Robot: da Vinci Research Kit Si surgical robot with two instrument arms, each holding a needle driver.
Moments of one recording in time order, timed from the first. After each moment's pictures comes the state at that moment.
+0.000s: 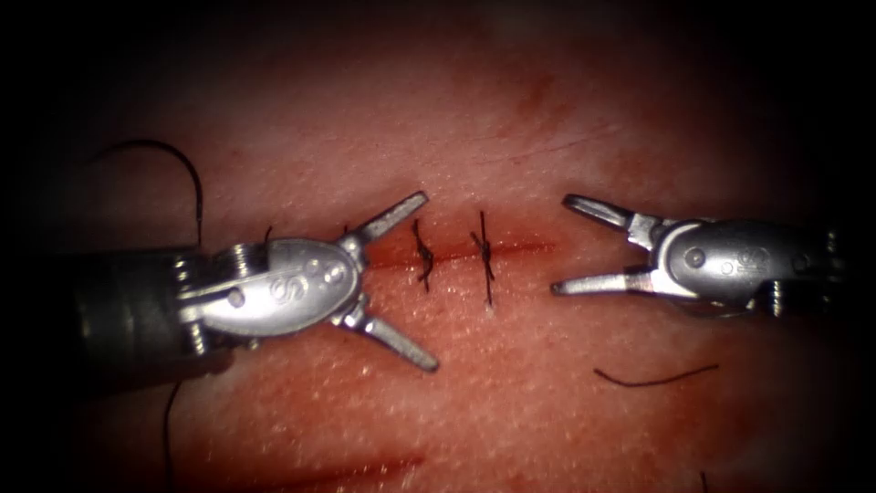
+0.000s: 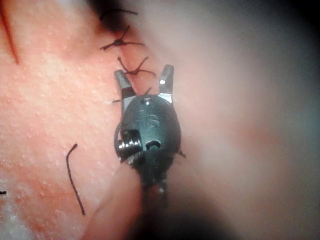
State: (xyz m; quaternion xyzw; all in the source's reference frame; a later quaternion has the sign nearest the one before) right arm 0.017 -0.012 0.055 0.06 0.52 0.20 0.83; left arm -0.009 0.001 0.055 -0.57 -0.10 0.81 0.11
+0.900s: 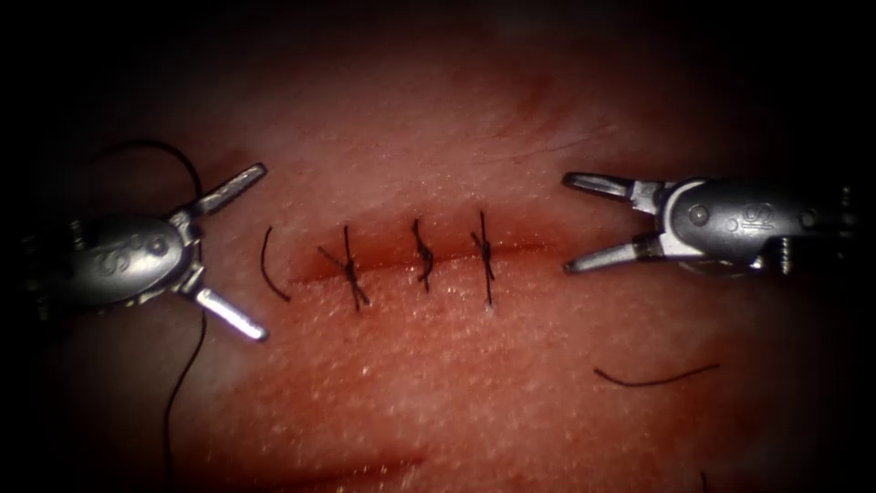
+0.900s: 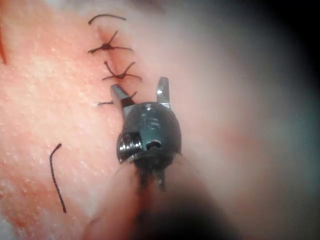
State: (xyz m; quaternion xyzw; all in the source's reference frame) right arm 0.017 -0.011 0.054 0.03 0.53 0.15 0.84; left arm 0.000 0.002 0.057 -0.59 -0.08 0.79 0.14
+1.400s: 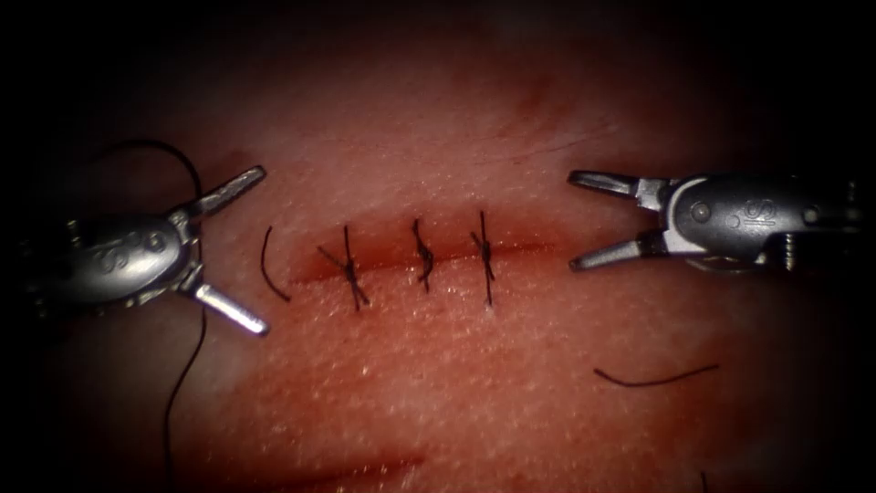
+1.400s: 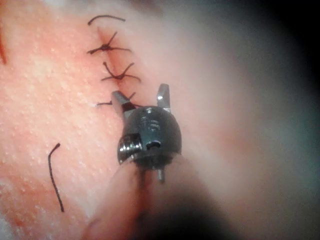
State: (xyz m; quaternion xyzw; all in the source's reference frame) right arm 0.016 -0.010 0.054 0.02 0.52 0.14 0.84; left arm 0.000 0.002 0.057 -0.59 -0.10 0.79 0.16
